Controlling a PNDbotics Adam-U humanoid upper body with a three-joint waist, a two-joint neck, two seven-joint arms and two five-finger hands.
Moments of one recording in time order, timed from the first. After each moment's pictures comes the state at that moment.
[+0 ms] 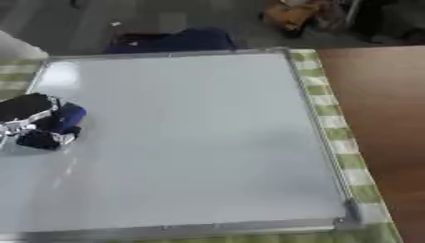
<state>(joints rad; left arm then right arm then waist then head) -1.14 0.46 0.03 -0.55 -1.29 -0.68 -0.19 -0.26 -0.44 -0.34 -1.99 -0.39 -0.24 0.05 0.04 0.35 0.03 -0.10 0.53</state>
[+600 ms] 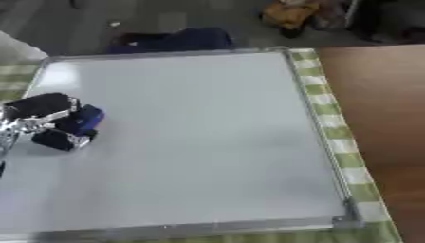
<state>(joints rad) -1.14 0.43 0.00 -0.59 -1.22 -0.73 -0.28 -0.26 -0.44 -0.34 -1.99 -0.39 -0.24 0.05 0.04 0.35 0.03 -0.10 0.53</state>
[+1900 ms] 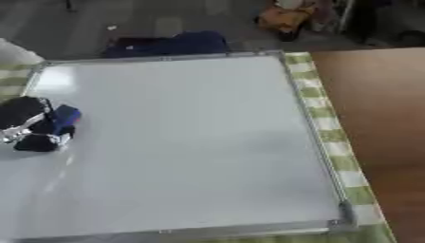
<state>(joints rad) -1.14 0.47 0.08 -0.49 -1.45 -0.50 0.05 -0.26 -0.44 -0.34 -1.99 -0.39 -0.24 0.05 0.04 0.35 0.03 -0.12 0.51</state>
